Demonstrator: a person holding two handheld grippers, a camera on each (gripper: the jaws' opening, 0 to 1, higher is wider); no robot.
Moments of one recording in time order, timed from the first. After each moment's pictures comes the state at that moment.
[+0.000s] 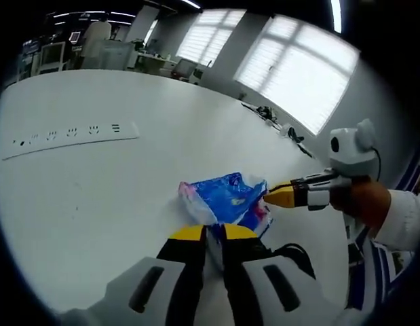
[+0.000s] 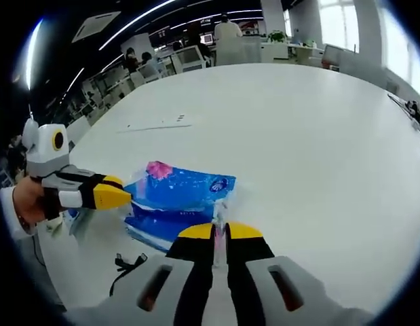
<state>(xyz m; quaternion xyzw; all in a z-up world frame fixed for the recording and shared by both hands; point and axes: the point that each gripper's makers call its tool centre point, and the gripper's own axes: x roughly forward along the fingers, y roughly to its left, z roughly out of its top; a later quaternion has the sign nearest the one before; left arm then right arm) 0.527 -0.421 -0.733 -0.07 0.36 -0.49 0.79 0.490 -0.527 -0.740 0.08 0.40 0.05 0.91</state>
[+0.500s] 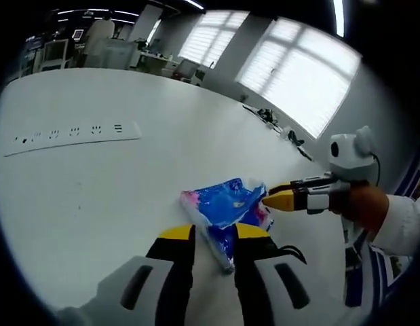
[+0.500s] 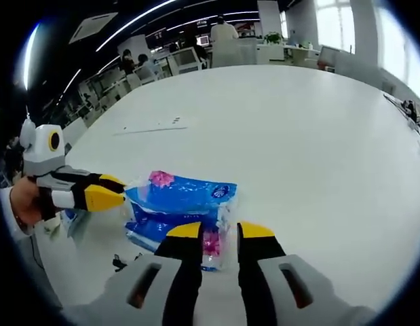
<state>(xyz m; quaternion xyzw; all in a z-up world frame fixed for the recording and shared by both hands) 0.529 -0.417 -0.728 -0.08 0.36 -0.49 0.79 0.490 -0.532 -0.737 0.08 0.39 0.04 0.92</state>
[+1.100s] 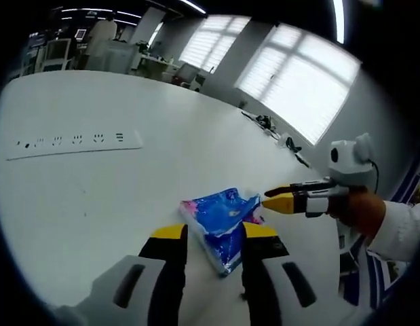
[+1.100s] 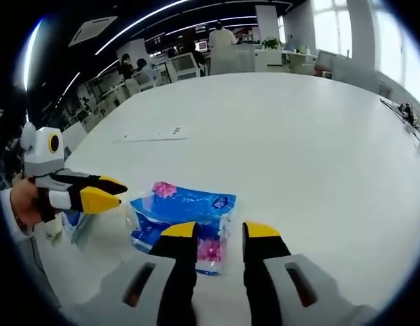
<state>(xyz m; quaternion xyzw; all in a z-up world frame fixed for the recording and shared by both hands) 0.534 -0.413 -0.710 -0.10 0.35 -0.49 0.79 0.493 -0.532 -0.717 0.08 0.37 0.03 0.92</state>
